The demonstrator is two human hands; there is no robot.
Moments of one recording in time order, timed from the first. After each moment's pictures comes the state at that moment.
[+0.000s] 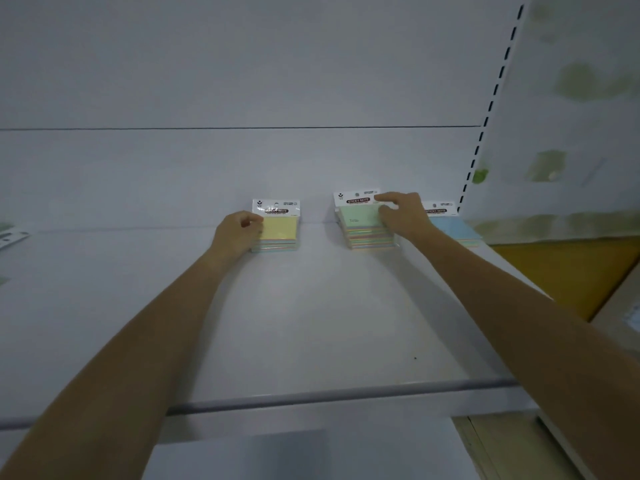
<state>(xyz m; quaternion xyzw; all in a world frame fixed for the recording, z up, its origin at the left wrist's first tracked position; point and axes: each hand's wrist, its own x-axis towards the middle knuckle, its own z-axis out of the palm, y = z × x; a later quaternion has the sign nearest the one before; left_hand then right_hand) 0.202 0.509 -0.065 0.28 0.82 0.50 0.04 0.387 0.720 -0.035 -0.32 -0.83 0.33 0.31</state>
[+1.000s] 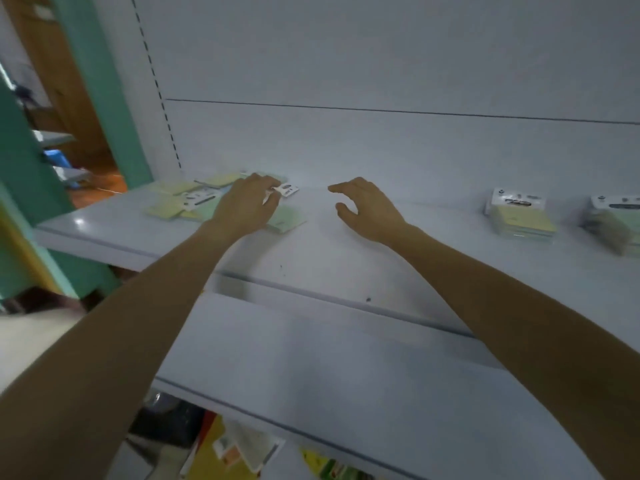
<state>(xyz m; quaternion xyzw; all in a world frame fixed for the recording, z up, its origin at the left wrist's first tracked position) 0.102 0.119 -0.024 0.28 0.92 0.22 -0.16 0.182 0.324 -0.032 0.04 -0.96 0.16 0.22</state>
